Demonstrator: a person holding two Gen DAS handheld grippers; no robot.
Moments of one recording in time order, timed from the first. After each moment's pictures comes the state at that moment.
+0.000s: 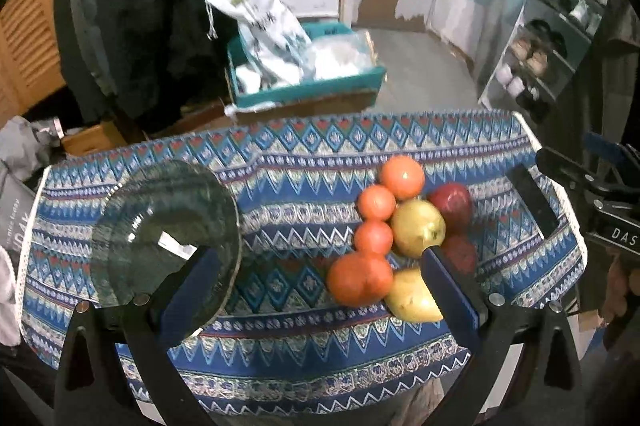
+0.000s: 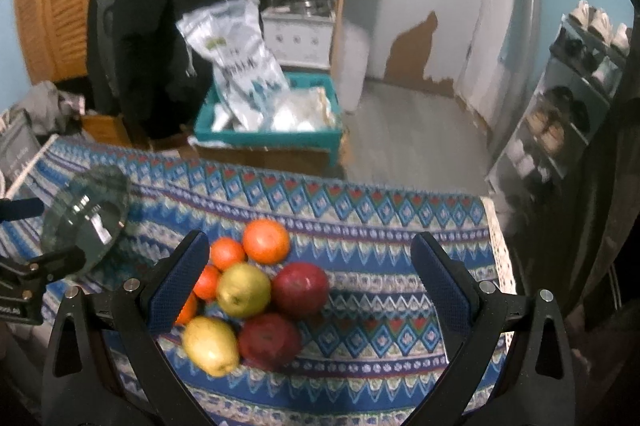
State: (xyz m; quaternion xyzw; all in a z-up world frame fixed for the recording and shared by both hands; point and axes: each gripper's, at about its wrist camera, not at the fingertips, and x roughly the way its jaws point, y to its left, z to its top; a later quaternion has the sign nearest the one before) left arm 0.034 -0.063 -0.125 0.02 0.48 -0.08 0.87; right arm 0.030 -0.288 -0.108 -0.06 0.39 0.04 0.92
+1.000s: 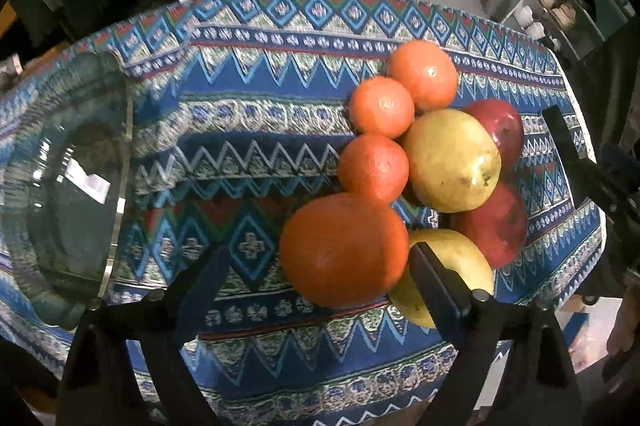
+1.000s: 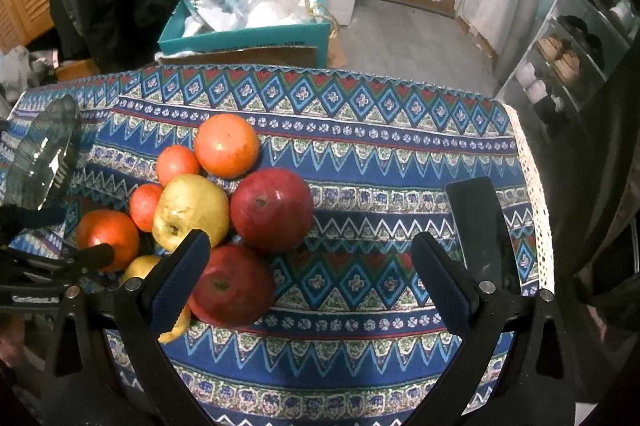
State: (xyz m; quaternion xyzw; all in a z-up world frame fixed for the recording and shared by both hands) left arm 0.071 -0.094 -0.246 -0.02 0.62 -0.10 0.78; right arm 0.053 -0.312 -0.196 -0.04 0.50 0.03 0.86
